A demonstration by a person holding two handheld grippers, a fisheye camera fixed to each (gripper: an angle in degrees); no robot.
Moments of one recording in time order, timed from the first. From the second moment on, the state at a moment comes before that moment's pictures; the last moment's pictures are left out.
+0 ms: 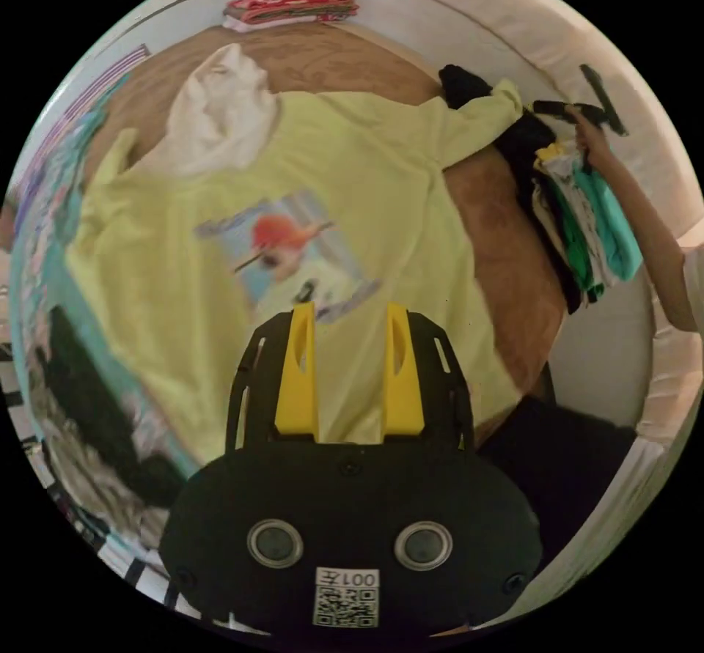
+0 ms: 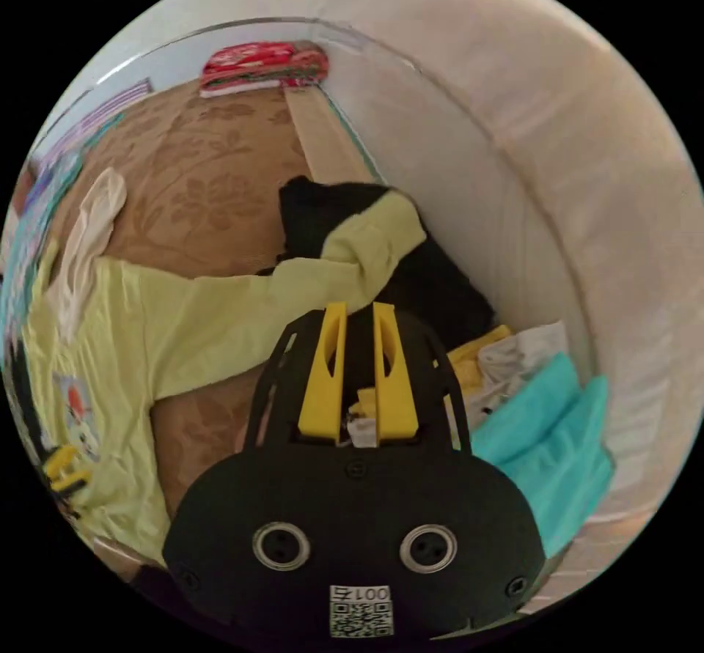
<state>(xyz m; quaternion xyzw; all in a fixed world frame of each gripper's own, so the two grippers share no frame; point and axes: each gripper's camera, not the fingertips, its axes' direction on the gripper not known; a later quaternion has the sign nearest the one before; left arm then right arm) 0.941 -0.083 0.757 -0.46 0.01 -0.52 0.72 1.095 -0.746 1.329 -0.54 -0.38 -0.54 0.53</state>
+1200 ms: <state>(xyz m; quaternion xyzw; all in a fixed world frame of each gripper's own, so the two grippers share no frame) 1.009 -0.037 0.602 -0.50 0.07 -0.62 0.60 1.314 -0.873 1.136 -0.70 -0.48 -0.47 0.24</state>
